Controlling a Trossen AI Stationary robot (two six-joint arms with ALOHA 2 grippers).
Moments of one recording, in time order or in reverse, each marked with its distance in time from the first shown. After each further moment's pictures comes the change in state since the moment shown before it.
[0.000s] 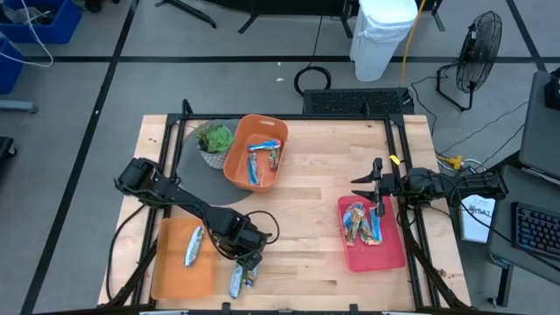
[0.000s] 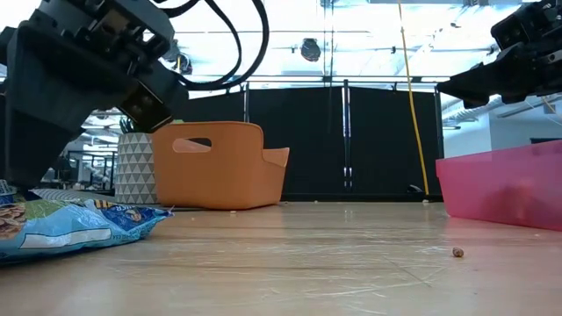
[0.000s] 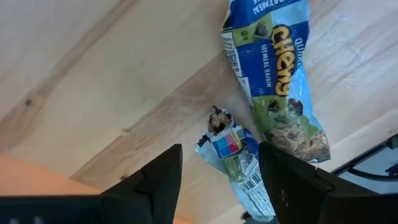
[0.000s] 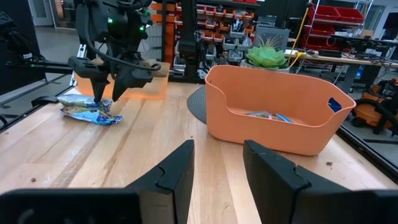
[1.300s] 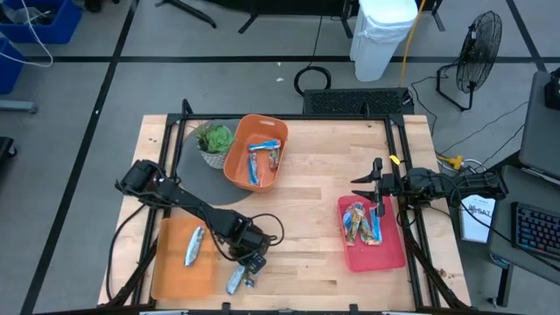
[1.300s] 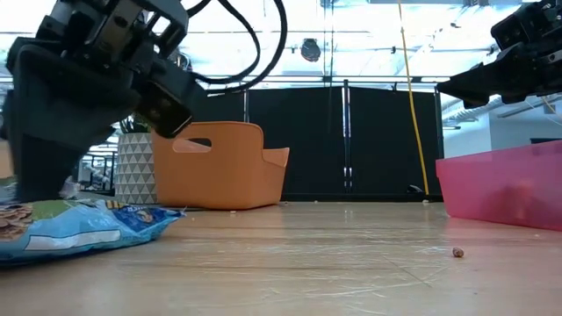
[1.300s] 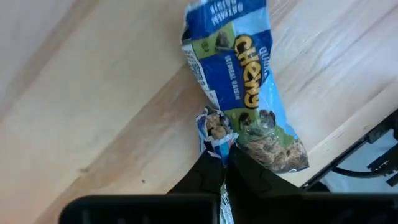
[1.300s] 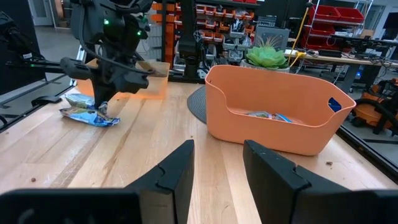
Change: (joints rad) left arm 0.003 0.033 -0.001 0.124 -0.005 0.073; right arm 0.000 0.000 0.000 0.000 0.000 0.000
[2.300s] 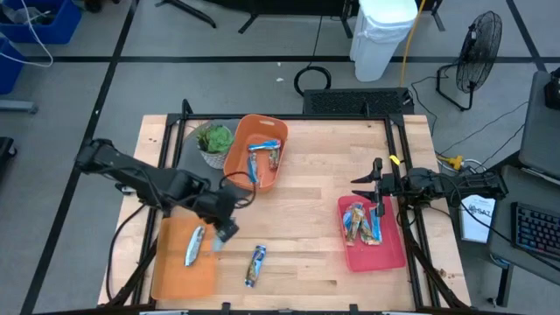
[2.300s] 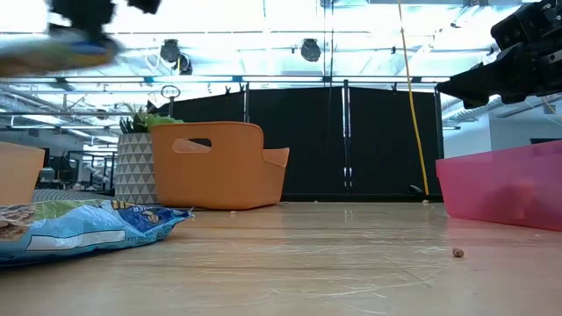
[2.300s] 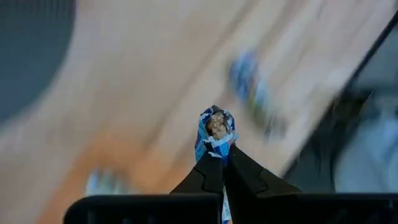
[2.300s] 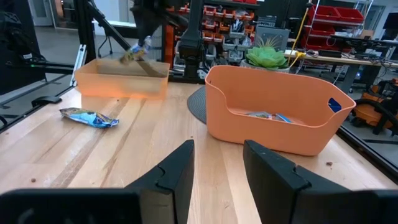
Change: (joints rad) left arm 0.074 -0.534 0.000 -0.402 -0.272 0.211; right arm 0.000 0.000 0.000 0.000 0.000 0.000
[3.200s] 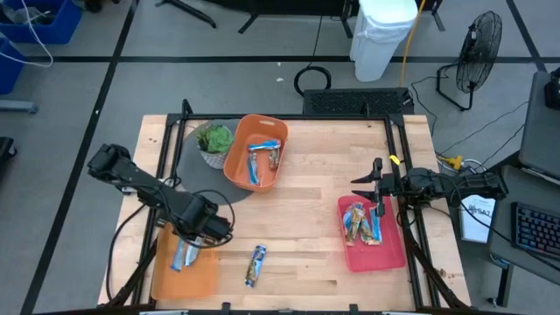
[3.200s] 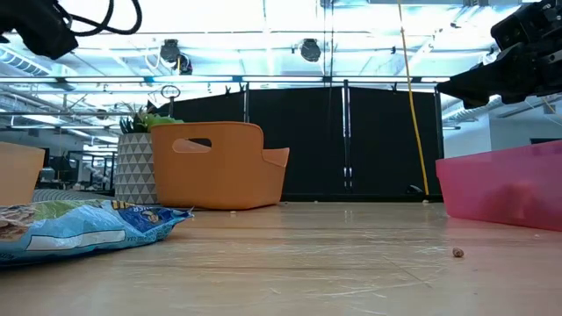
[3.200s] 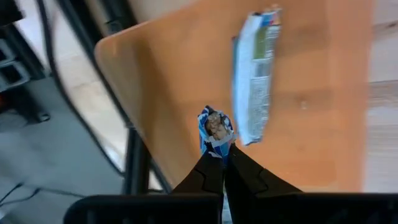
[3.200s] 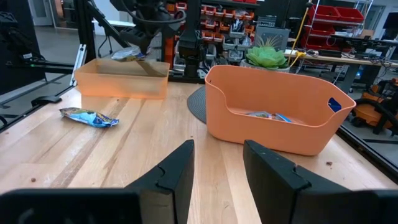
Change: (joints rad) left arm -0.132 0.180 -0.010 -0.510 0.288 -0.694; right arm 0.000 0.000 0.000 0.000 0.000 0.000
